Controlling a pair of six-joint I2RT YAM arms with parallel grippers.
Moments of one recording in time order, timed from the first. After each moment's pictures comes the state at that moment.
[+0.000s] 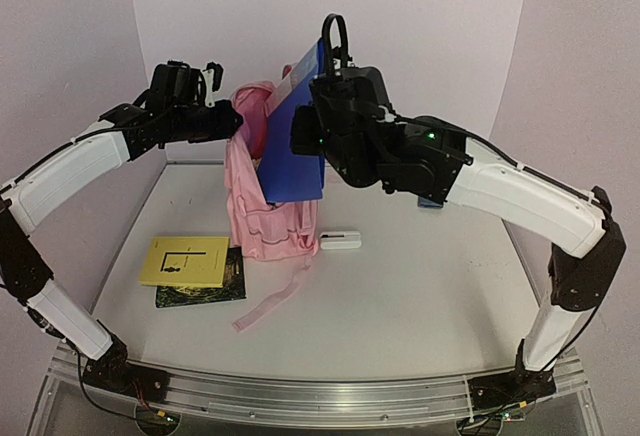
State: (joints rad) left arm -0.56 1.51 1.55 -0.44 -0.06 -0.39; right arm 1.21 1.83 2.01 -0.45 0.86 0.45
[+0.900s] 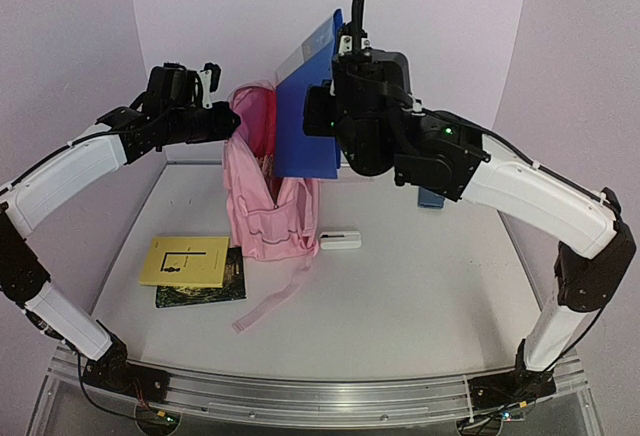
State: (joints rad) left arm -0.56 1.49 1.52 -0.41 -0.06 -0.36; right arm 1.21 1.79 2.00 -0.33 1.00 0.24
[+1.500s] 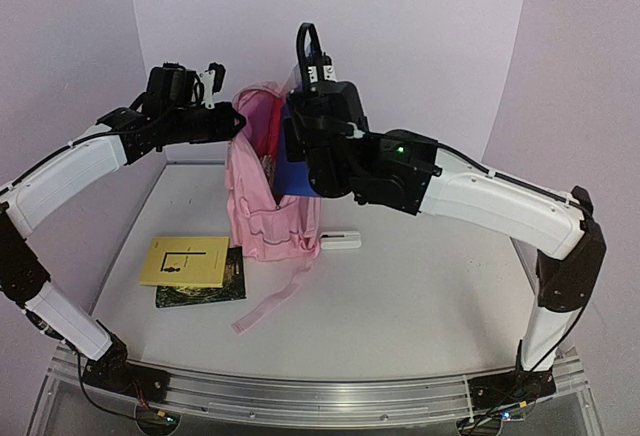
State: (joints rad) left arm -0.56 1.49 1.51 -0.39 0.03 -0.35; right arm 1.21 1.90 2.02 -0.34 1.09 0.17
